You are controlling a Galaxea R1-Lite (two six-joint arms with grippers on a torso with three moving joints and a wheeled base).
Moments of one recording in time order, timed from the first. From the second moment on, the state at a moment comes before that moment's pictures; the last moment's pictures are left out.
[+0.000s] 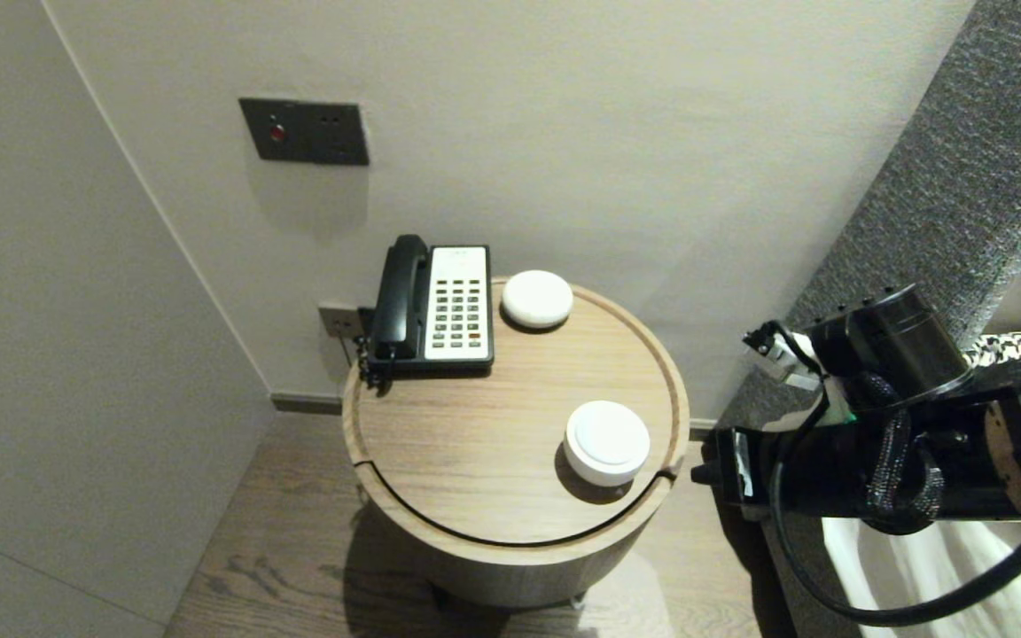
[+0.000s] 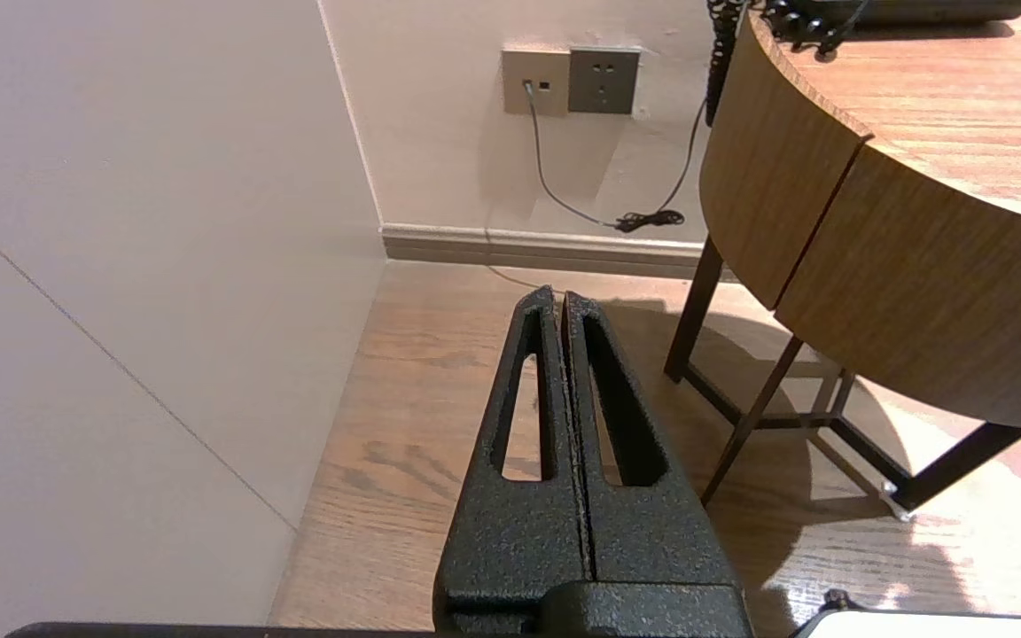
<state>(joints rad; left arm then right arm) 0.01 0.00 0.00 0.00 0.00 0.03 0.52 1.54 -0.94 0.15 0.05 0.52</state>
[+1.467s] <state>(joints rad) 0.01 0.00 0.00 0.00 0.00 0.03 0.56 1.69 -0.90 0.01 0.06 0.53</state>
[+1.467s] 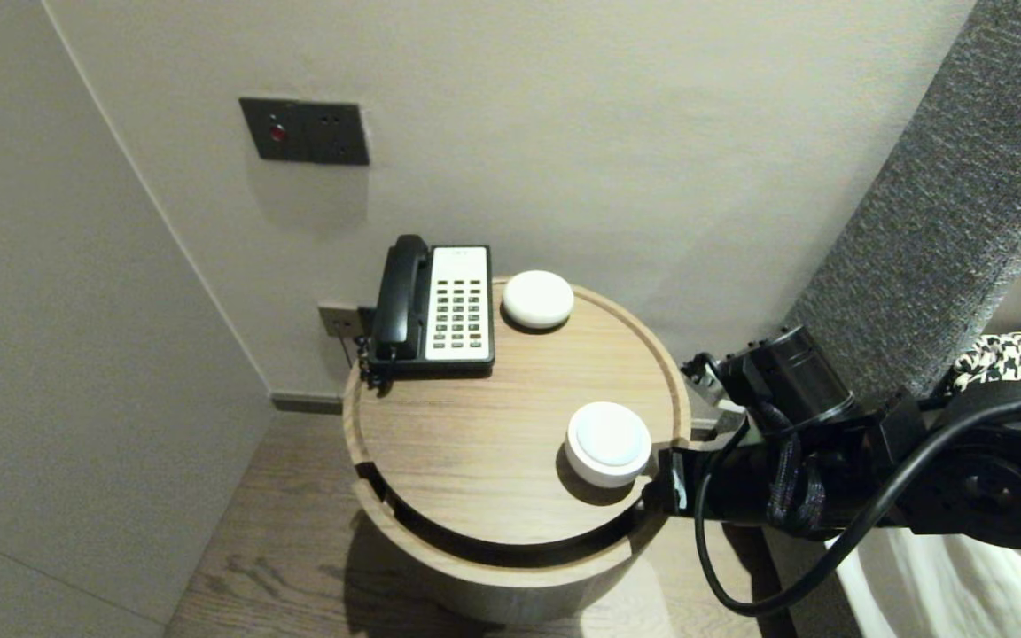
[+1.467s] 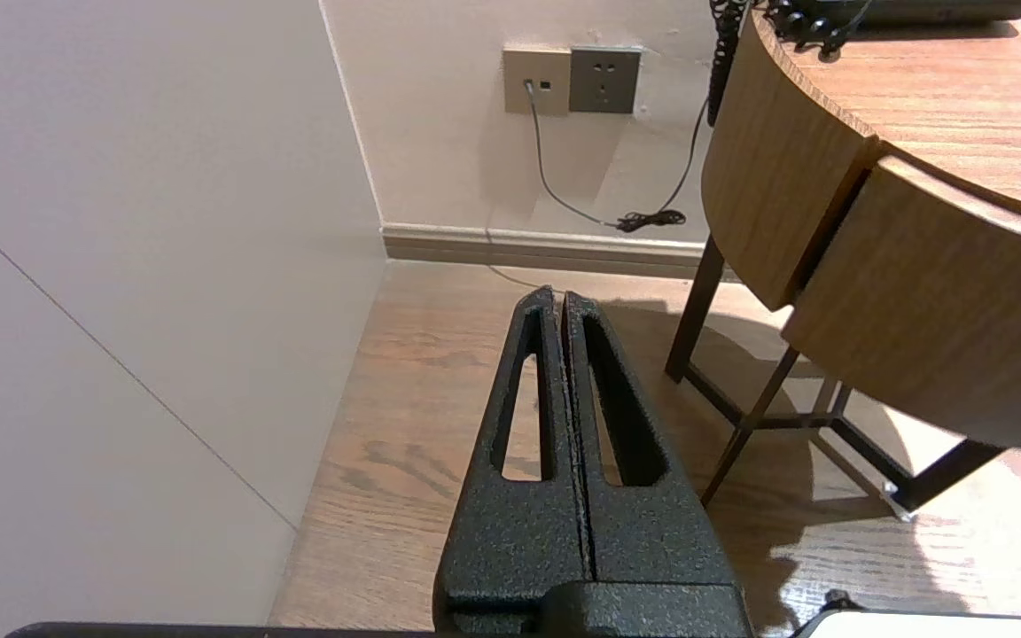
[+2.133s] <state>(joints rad) 0.01 0.00 0.00 0.00 0.00 0.04 0.62 1.60 -0.78 0.01 0.07 0.54</state>
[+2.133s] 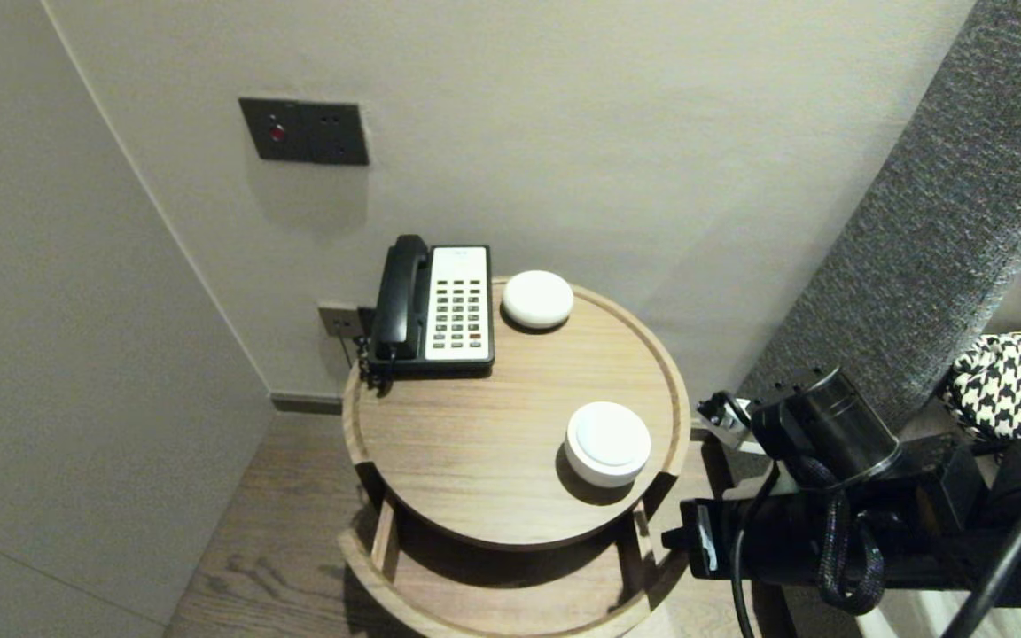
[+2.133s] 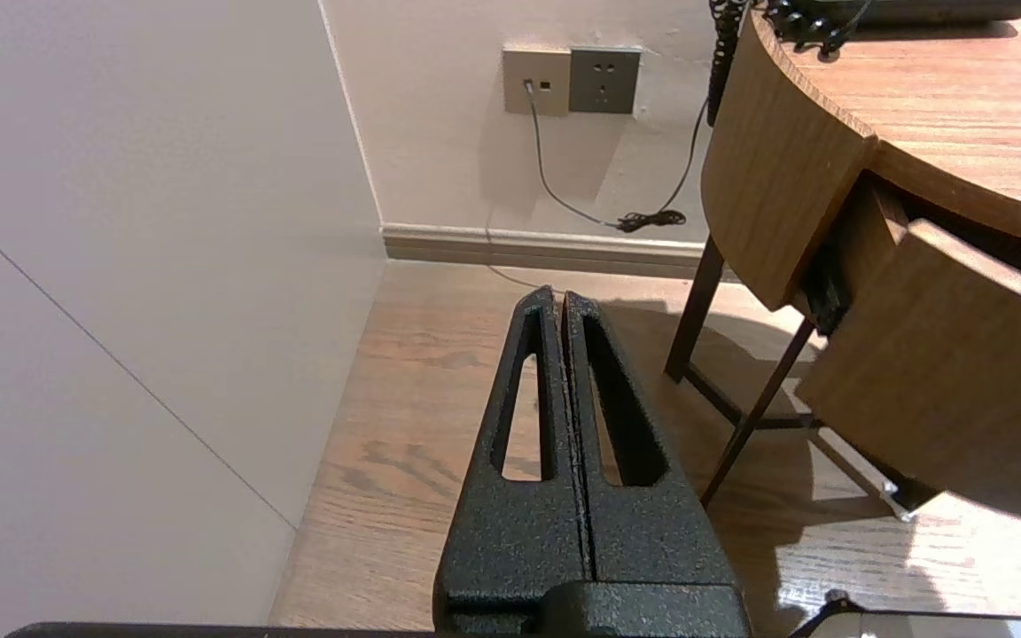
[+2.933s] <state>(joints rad) 0.01 0.00 0.00 0.00 0.00 0.03 0.73 1.50 -0.71 -0.02 0.07 0.61</state>
